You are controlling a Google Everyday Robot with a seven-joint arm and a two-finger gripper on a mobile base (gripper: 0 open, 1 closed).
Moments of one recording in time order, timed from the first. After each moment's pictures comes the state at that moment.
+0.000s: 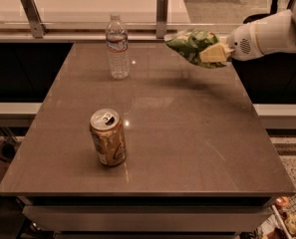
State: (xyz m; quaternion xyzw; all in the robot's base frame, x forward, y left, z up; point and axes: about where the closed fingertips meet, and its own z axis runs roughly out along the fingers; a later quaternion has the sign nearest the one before) arm 0.673 -0.173 0.913 -0.36 0.81 0.22 0.42
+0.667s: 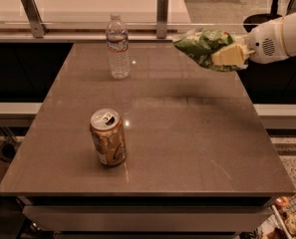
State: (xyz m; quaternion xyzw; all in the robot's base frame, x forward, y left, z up) arm 0.614 -0.186 0.941 -0.37 0.80 0.23 0.41
